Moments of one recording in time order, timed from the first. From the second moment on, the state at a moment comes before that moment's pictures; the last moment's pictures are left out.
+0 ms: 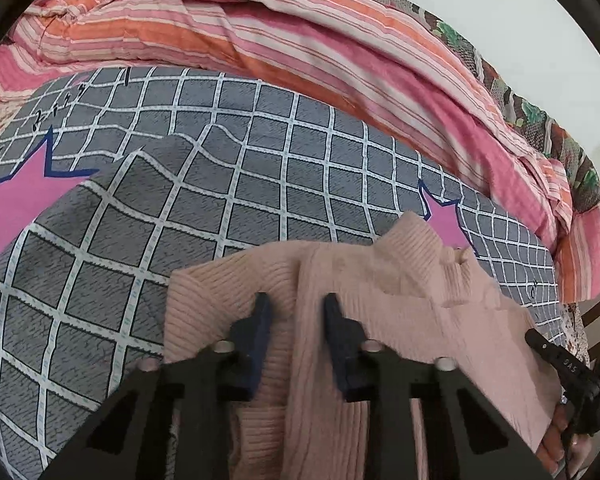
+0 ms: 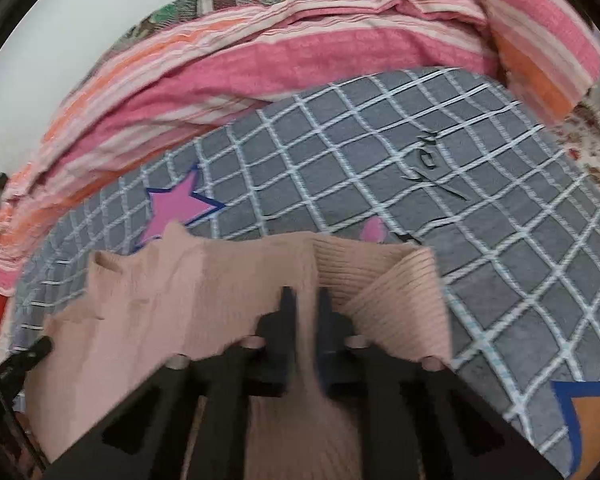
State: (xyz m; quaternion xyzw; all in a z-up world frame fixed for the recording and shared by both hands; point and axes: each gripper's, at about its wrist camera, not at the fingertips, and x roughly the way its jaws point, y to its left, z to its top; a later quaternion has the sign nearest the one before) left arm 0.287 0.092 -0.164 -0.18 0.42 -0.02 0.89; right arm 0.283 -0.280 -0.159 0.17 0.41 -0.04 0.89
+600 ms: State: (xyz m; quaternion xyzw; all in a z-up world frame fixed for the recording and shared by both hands) left arm 0.286 0.095 -0.162 -0.18 0.40 0.00 0.90; right arm 0.285 -0.277 -0.162 0.15 0.41 -0.05 0.90
